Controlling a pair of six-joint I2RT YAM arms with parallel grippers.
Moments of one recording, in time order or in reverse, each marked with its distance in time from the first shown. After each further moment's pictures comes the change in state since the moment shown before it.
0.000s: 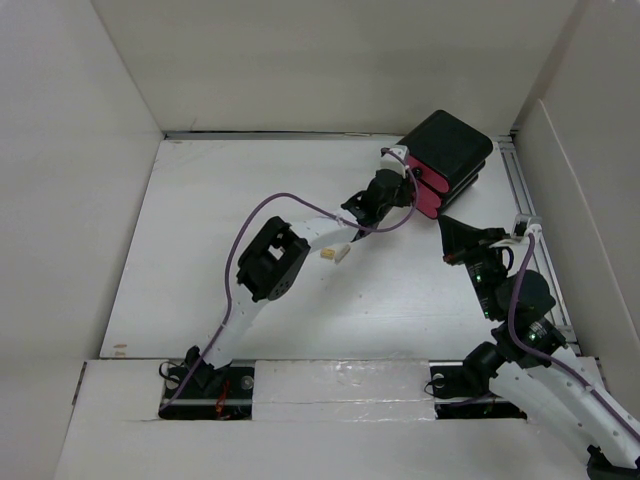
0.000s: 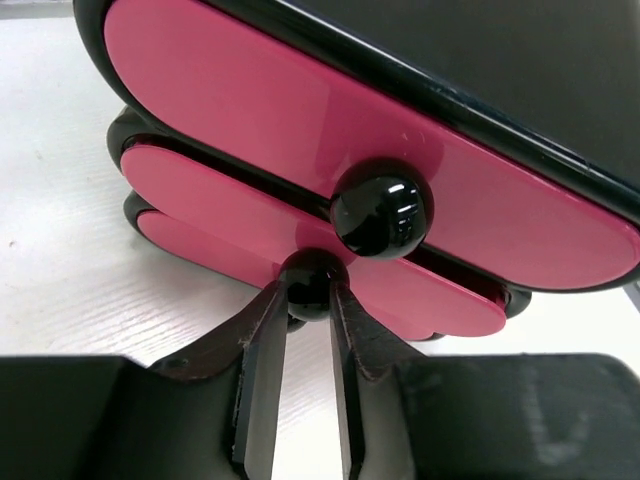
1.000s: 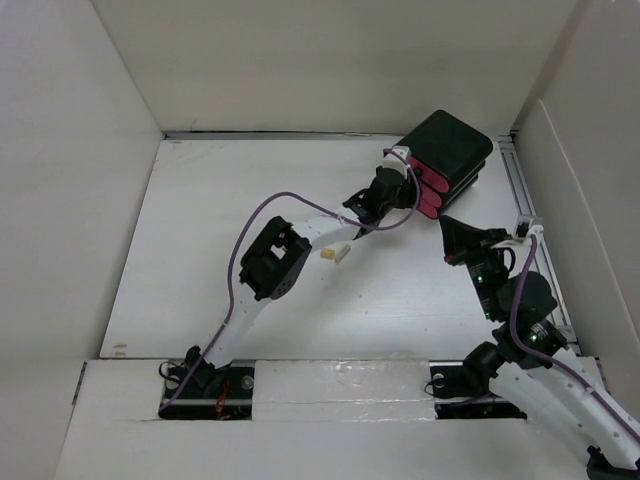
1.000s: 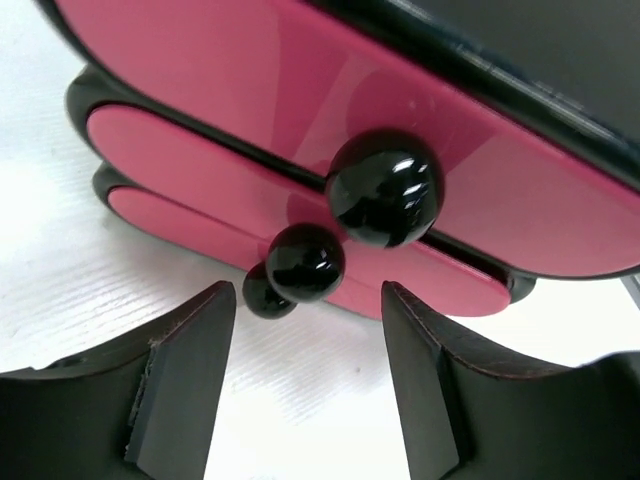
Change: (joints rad) left arm 0.000 0.027 0.035 -0.051 0.046 -0.047; right arm 0.000 -0.008 0.000 0.000 0.000 0.000
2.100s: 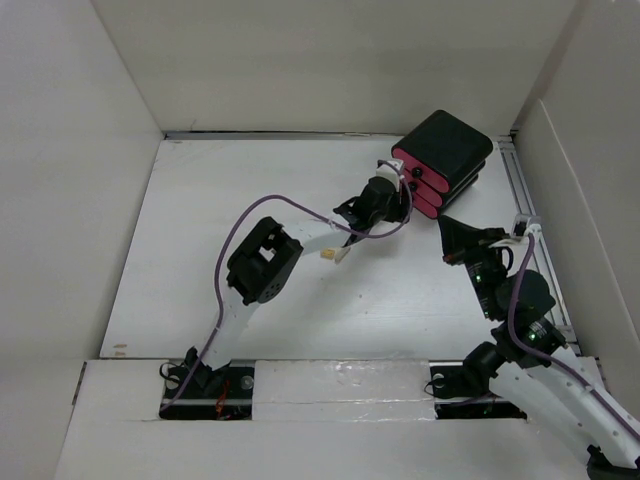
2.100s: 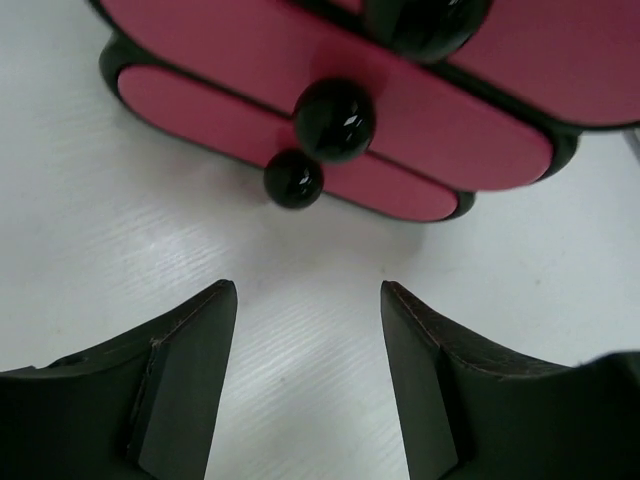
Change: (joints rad) left arm 0.000 -0.130 -0.229 -0.023 0.062 0.032; right arm 0.000 0.006 0.000 0.002 -0.003 0.000
